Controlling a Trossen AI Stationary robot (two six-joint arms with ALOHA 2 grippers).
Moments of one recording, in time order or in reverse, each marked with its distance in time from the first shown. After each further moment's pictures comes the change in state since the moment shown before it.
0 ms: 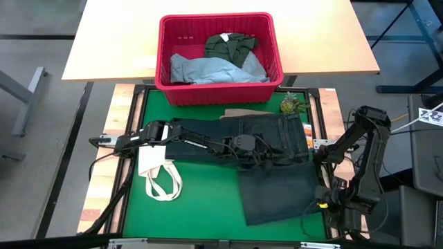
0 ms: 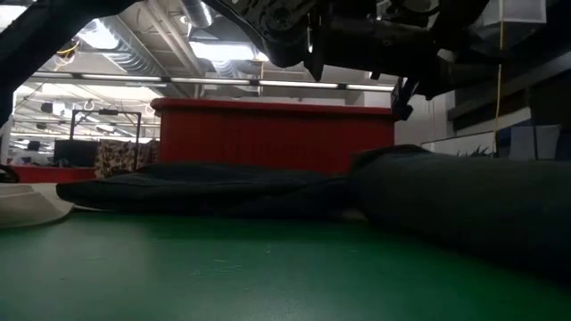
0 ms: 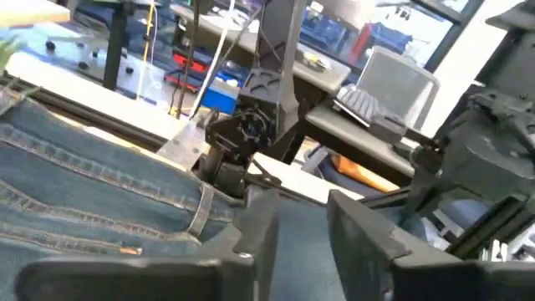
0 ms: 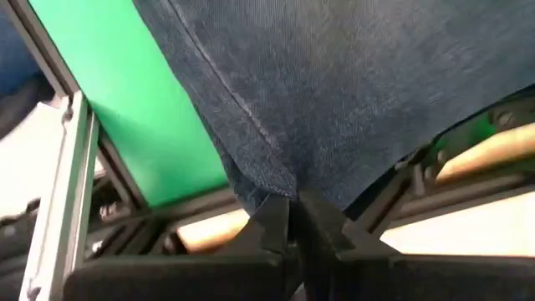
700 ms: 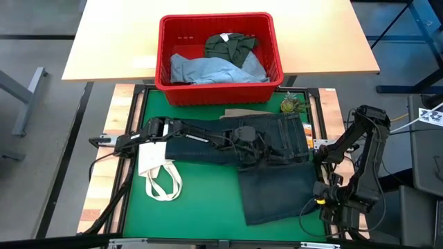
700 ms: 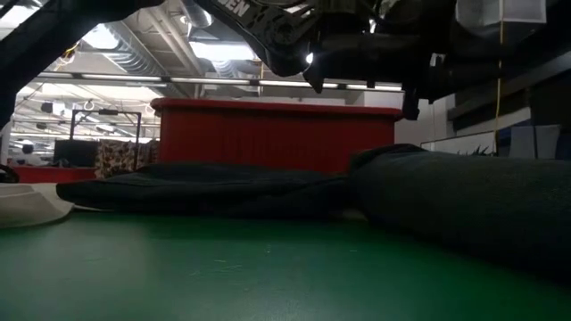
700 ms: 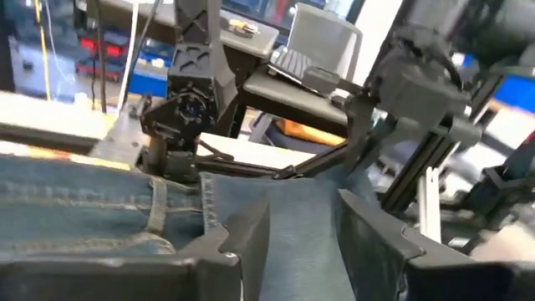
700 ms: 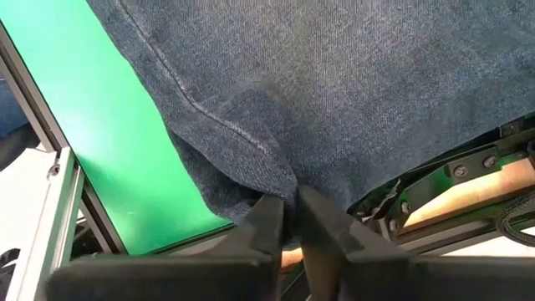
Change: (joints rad) left arm 0.069 -0.001 0.000 -0.016 0.334 0.148; right arm -0.003 0.000 0.000 -0.059 0.144 -0.010
